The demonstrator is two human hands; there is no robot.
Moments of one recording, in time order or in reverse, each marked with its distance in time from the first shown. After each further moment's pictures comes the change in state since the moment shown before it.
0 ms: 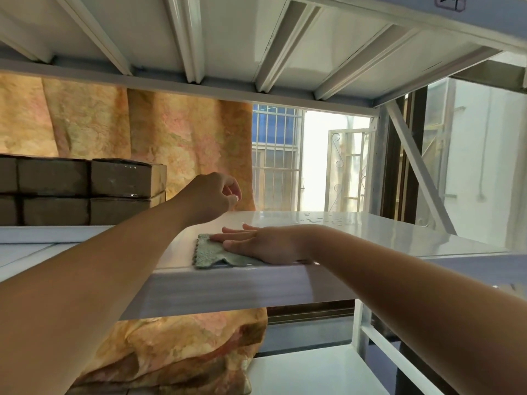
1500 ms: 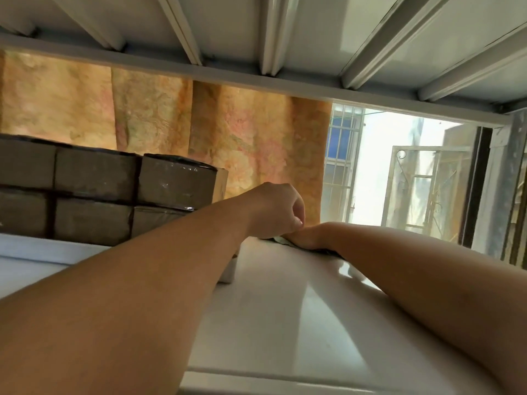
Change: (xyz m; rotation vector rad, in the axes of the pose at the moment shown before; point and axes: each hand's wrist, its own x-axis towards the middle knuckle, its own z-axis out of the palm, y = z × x) left_hand 0.051 -0.057 -0.001 0.099 -0.187 -0.006; right_hand 0.204 0.078 -0.038 0.196 0.093 0.384
